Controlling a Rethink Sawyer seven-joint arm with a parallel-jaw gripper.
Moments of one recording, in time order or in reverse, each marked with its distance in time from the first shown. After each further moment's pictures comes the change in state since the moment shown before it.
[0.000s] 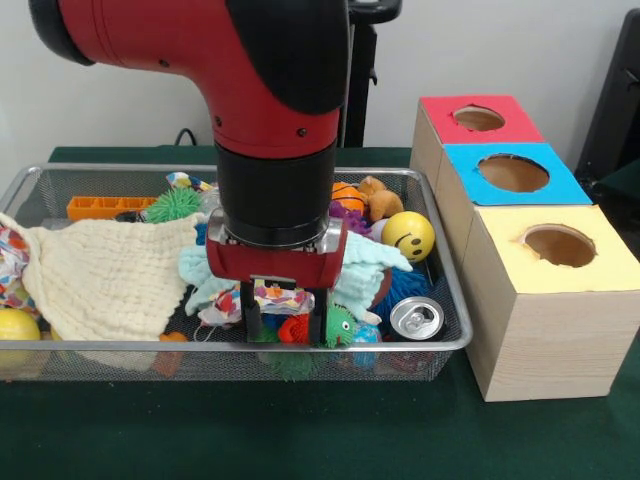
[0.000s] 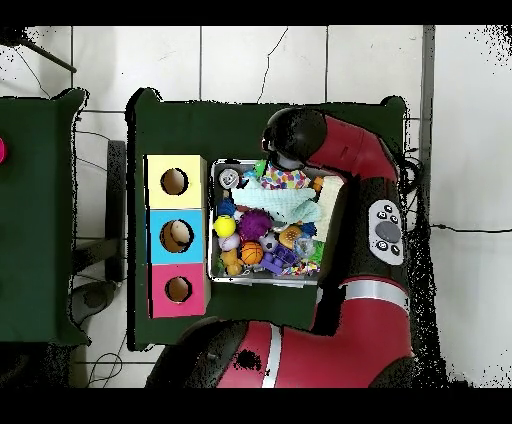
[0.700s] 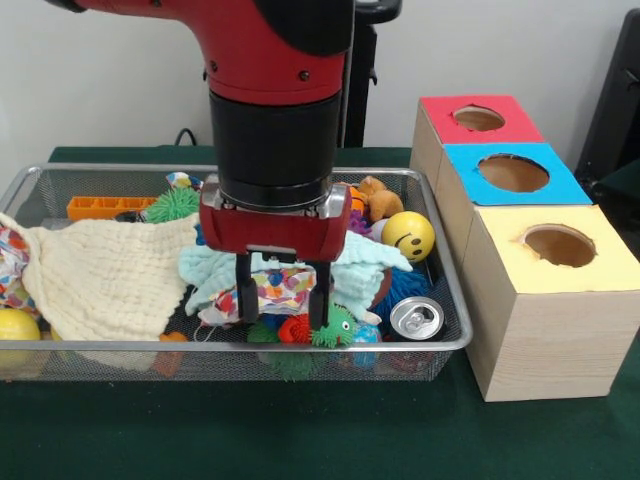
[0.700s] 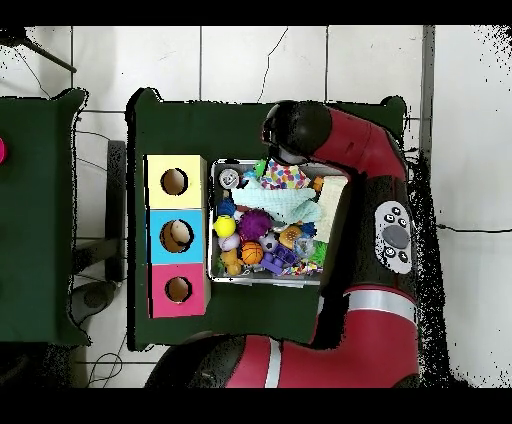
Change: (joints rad) arm 0.001 -0.057 0.002 0.004 0.006 0.000 0.000
